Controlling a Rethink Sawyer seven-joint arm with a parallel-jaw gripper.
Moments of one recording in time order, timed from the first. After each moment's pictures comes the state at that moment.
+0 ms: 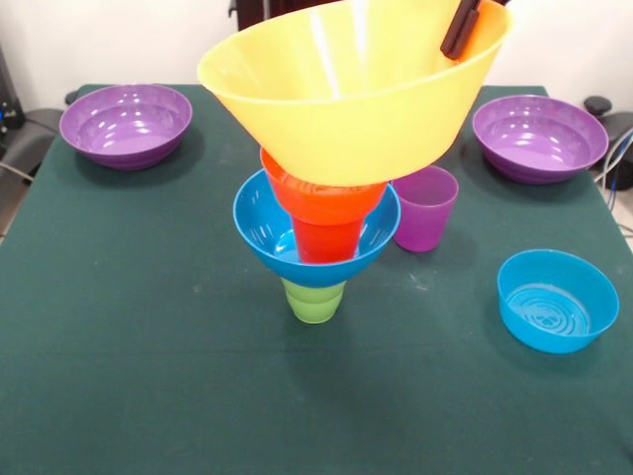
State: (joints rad) arm 0.20 -0.66 -0.34 1.23 -0.12 0.80 1.49
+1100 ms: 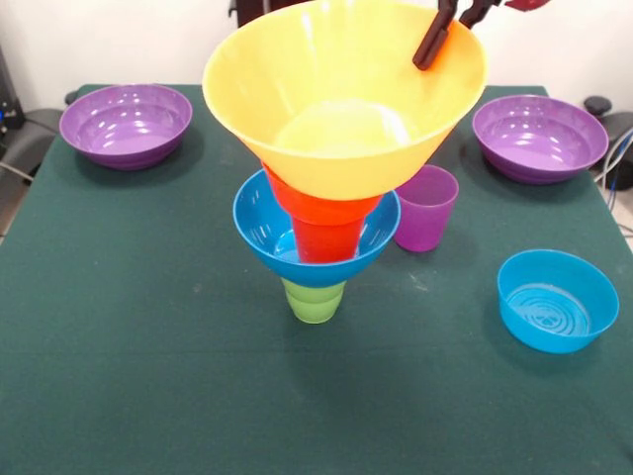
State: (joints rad) arm 0.23 -0.60 -0.38 1.23 -0.14 0.90 1.49
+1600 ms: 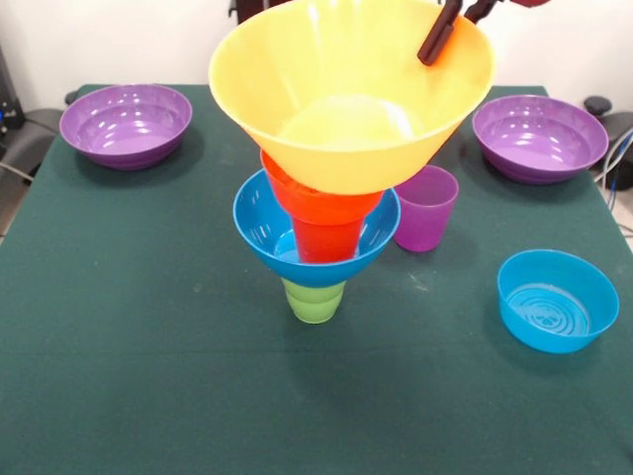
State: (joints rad) arm 0.25 -0.60 -0.40 1.23 -0.13 0.90 1.49
